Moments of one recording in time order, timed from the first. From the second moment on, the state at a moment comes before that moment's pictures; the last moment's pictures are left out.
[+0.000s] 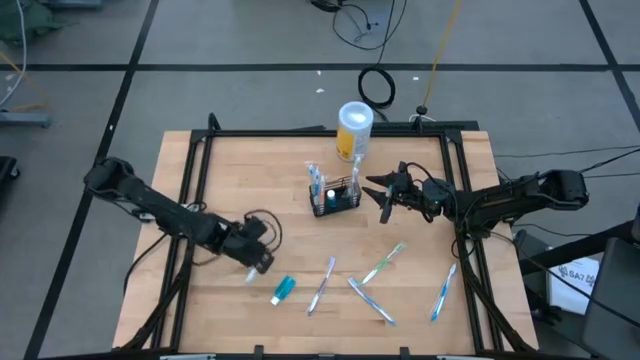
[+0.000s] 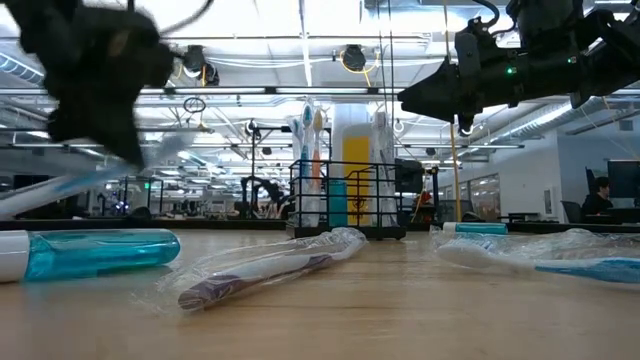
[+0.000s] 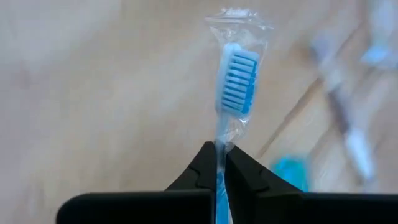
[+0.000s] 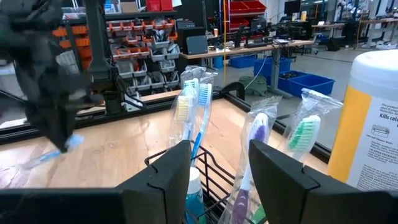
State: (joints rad) left arm -0.43 1.29 0.72 -0.50 -0.31 -1.17; right arm -0.10 1.16 0.29 0.85 0.26 0.09
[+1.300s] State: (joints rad) left arm -0.06 1.66 0.72 0.86 -0.65 0.01; right arm -0.10 1.16 0.29 0.80 0.26 0.09
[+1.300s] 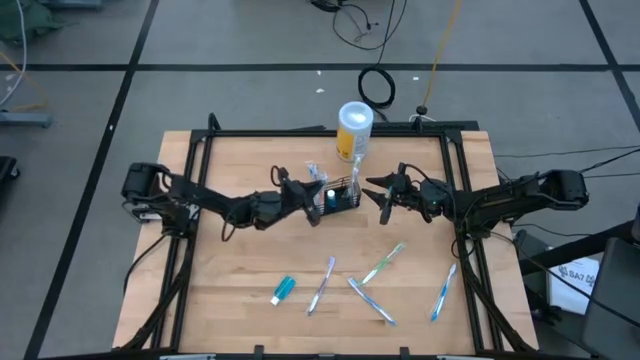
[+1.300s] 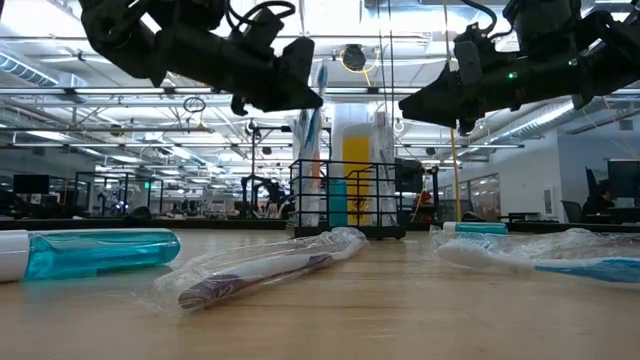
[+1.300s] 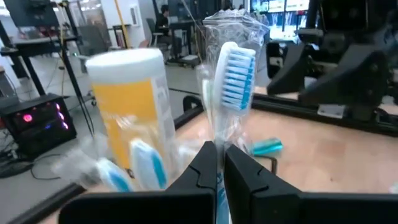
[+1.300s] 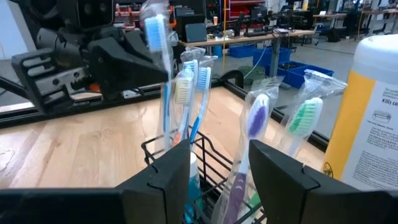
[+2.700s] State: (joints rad) left arm -0.07 1.68 0.72 0.64 -0.64 -0.16; right arm -0.10 1.16 0.29 0.80 0.26 0.09
